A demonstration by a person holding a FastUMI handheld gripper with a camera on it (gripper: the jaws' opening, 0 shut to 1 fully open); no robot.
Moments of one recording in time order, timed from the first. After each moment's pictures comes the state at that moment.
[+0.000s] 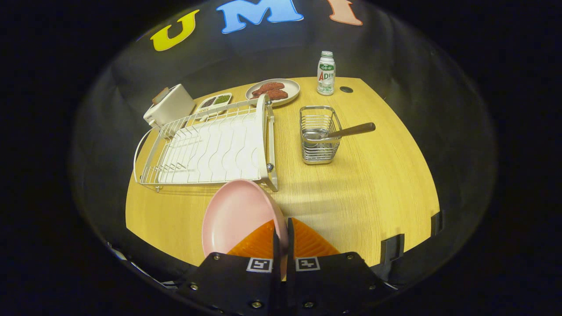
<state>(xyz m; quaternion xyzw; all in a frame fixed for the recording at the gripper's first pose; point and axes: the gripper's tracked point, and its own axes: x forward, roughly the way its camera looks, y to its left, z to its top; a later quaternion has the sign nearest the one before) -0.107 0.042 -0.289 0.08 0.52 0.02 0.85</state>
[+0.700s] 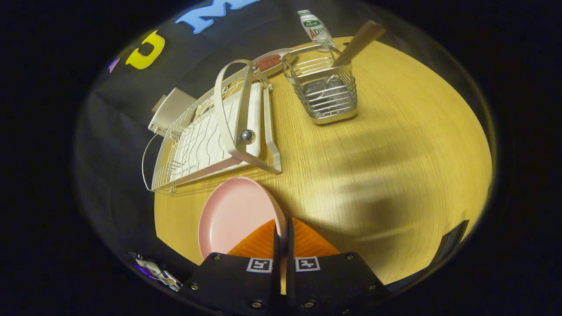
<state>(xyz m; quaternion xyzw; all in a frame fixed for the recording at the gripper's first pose) -0.109 0.060 -0.380 0.24 0.55 0.11 0.80</state>
